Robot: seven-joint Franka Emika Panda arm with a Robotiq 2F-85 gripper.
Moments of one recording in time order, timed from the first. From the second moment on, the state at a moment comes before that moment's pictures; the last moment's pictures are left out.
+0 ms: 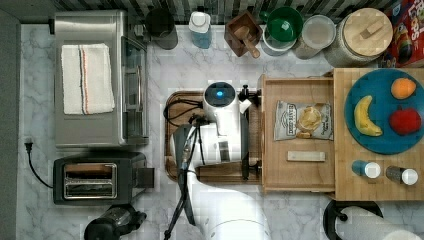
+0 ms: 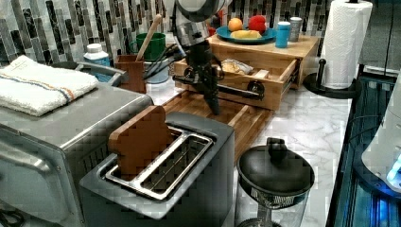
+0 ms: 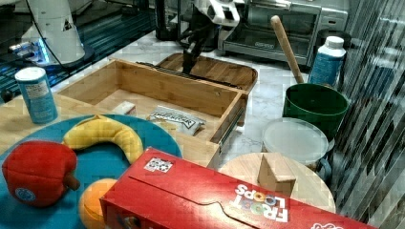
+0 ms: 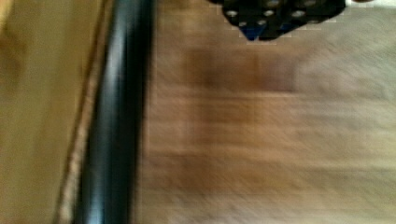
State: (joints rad) arm -0.06 0.32 0.09 -2.19 -0.12 0.60 -0.76
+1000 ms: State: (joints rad) arm -0.18 0.30 0.06 -2.17 -0.12 0.66 -0.95
